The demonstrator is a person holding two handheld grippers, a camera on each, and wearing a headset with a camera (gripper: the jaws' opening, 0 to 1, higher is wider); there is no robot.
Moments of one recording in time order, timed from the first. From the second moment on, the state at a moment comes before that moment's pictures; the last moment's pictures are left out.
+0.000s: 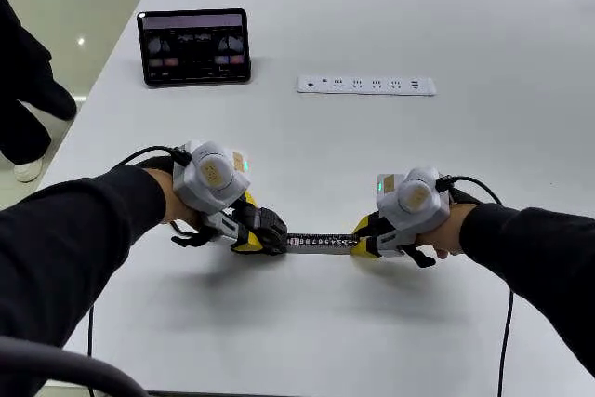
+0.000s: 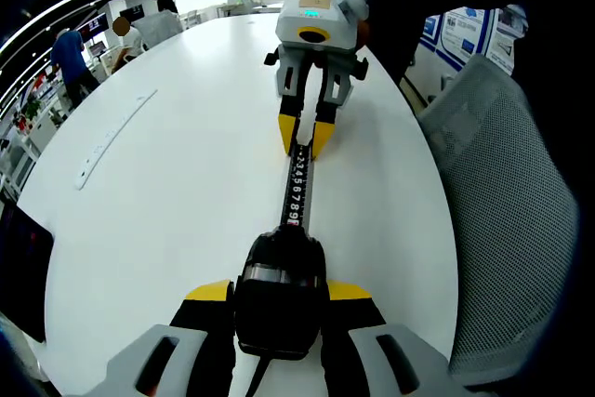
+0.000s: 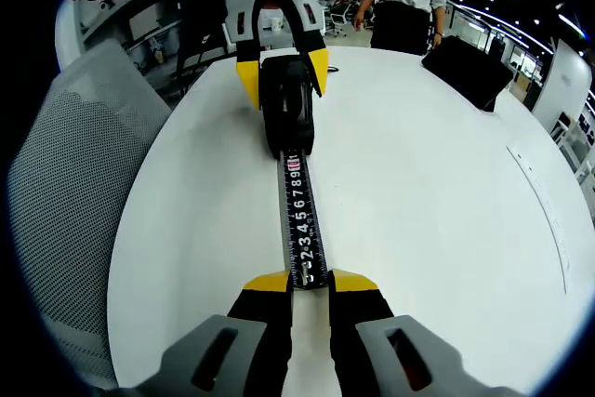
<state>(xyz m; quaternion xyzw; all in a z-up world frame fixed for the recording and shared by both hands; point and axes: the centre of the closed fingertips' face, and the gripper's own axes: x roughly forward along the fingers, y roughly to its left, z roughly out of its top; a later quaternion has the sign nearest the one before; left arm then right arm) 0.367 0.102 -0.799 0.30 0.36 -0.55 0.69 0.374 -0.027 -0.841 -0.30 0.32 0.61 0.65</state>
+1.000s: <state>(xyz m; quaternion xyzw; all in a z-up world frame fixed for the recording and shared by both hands) 0.367 0.102 -0.798 0.31 0.36 -0.55 0.69 0.375 -0.066 -0.840 -0.30 0.34 0.60 0.66</state>
